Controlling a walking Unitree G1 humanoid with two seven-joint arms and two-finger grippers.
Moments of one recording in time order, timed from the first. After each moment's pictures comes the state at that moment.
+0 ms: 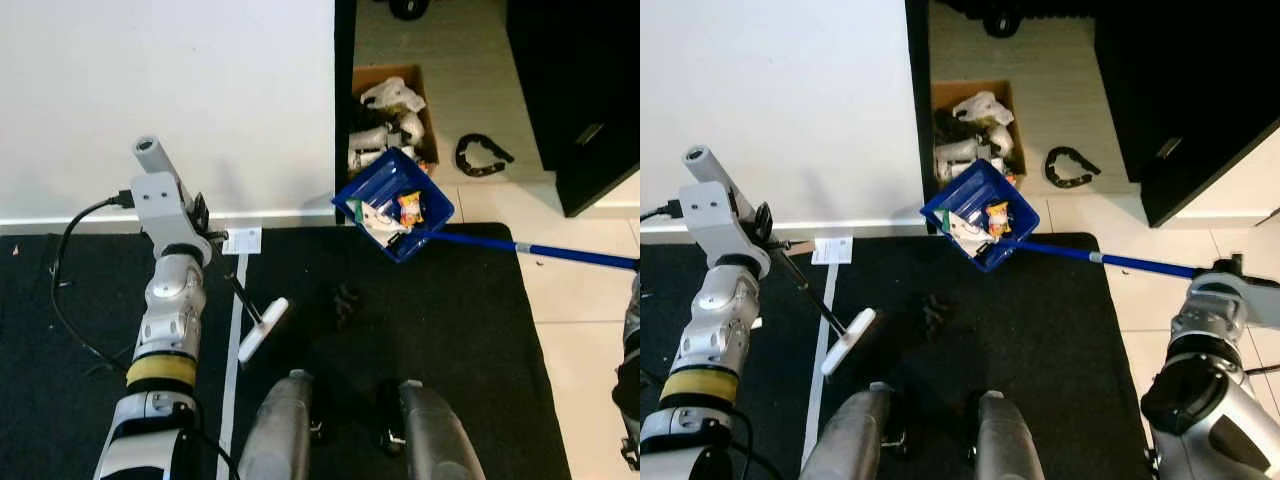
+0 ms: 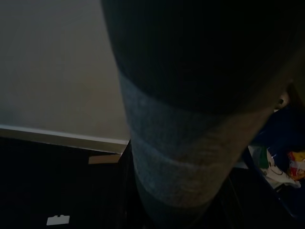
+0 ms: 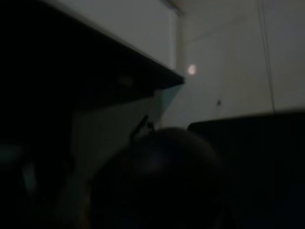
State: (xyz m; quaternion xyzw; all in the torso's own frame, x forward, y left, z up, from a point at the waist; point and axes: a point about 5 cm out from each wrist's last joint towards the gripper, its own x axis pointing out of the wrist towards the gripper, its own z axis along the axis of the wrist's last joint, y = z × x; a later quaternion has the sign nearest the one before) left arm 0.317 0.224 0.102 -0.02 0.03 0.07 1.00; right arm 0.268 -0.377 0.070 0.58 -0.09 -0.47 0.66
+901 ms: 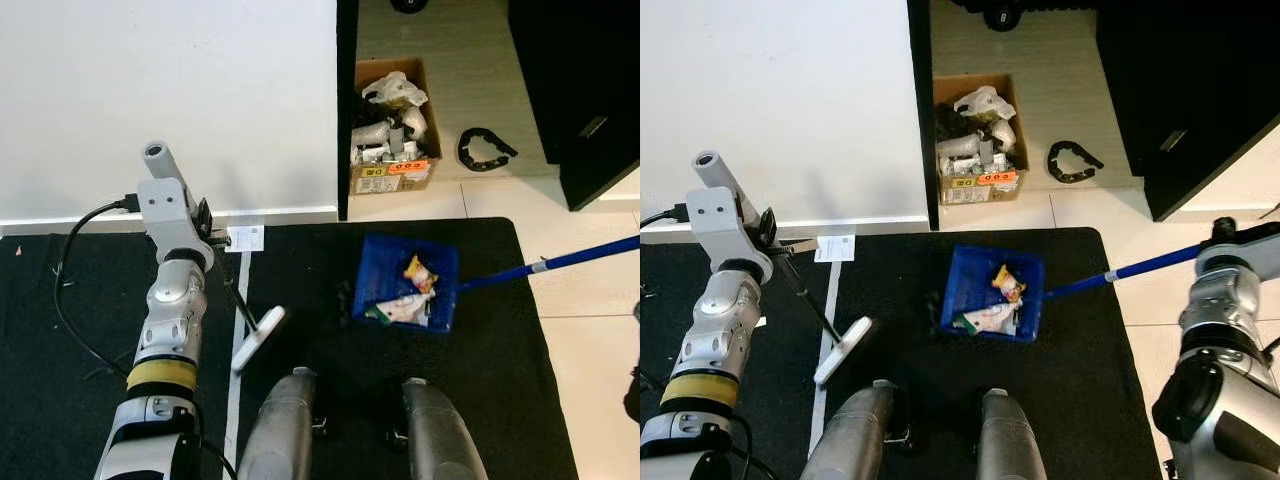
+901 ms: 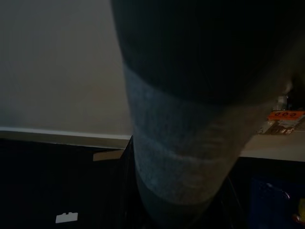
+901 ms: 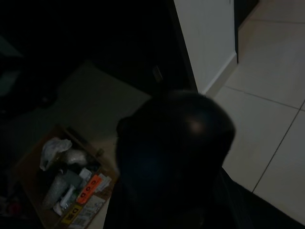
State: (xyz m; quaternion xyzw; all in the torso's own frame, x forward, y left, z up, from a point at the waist) left arm 0.313 0.222 0.095 0.00 0.05 0.06 1.00; right arm 0.300 -0.379 0.124 0.27 -0.04 -0.33 0.90
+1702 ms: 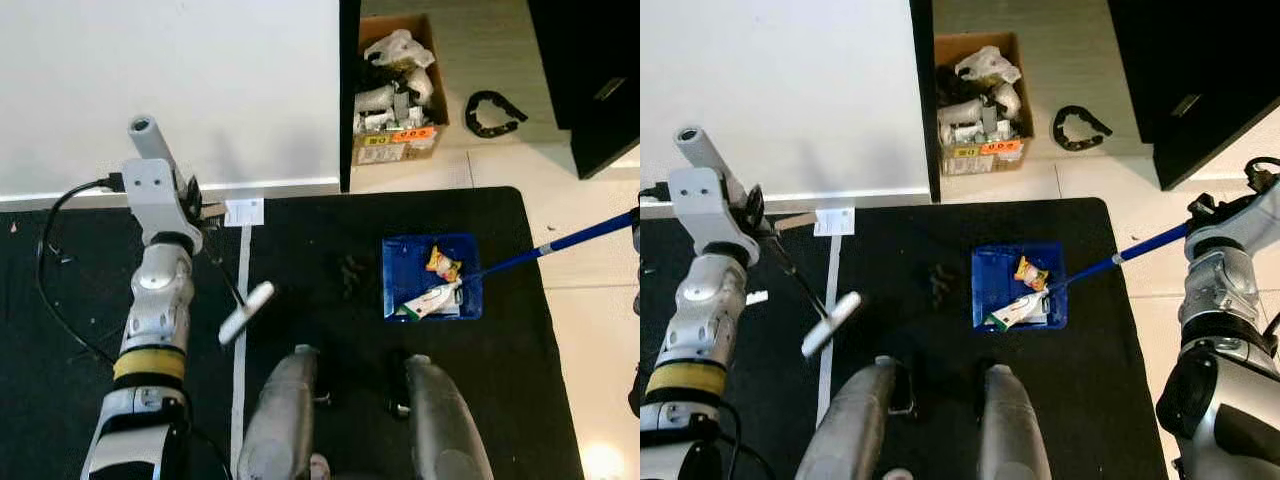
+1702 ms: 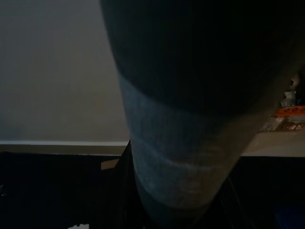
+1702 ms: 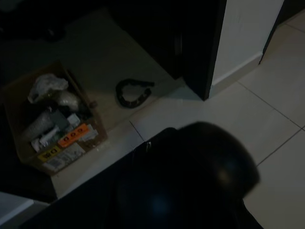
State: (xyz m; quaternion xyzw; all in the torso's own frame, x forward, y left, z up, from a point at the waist) left arm 0.330 0.232 0.136 0.03 -0.03 0.06 1.00; right arm 0.322 -0.361 0.138 0.15 -0.01 -0.25 0.96
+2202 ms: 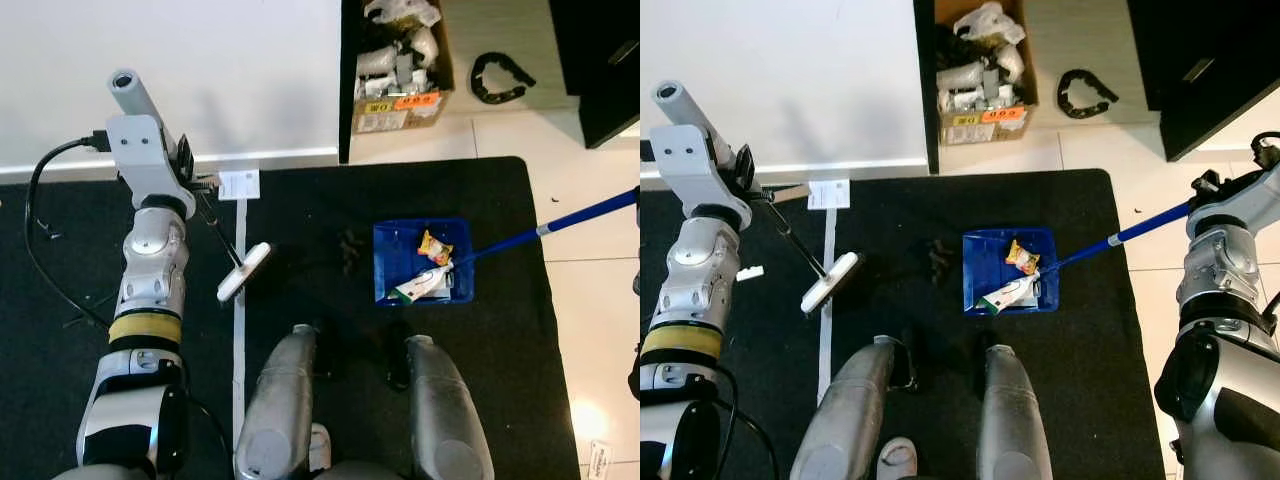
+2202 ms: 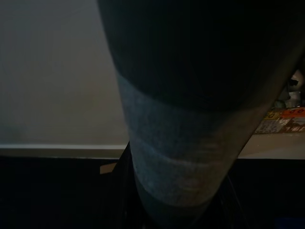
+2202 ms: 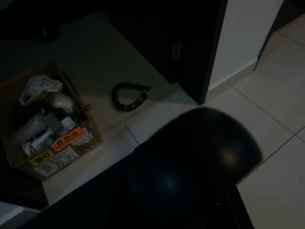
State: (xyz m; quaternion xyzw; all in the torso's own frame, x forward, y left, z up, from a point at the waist) left arm 0.351 0.233 0.162 0.03 -0.06 0.05 1.00; right arm 0.334 -0.357 0.162 0.15 -0.04 -0.26 0.95
